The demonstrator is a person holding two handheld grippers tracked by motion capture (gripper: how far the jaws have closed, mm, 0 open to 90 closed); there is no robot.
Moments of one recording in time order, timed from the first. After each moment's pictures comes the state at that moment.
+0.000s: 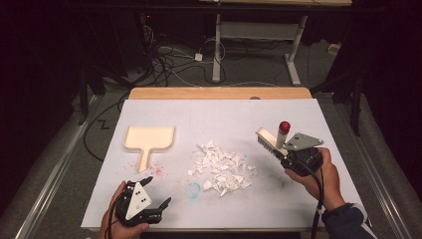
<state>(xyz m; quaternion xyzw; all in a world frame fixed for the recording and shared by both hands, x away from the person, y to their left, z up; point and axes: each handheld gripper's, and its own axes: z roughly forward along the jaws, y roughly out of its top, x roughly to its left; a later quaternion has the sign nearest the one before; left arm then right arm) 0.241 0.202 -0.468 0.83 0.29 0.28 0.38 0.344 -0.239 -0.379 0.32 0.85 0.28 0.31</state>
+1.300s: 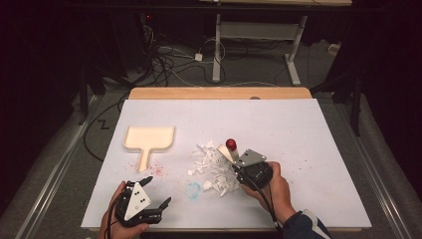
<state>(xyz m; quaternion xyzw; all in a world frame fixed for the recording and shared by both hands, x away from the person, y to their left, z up) 0.239 0.202 -0.466 0.83 0.29 0.28 0.39 0.328 -0.133 -0.426 0.30 0.87 0.29 0.28</state>
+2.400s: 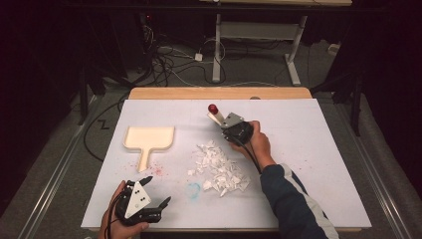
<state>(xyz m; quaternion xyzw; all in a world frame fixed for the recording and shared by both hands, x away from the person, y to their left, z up) 0.244 0.205 -0.470 0.83 0.30 0.27 0.39 0.466 -0.101 -0.443 0.23 0.86 0.29 0.35</state>
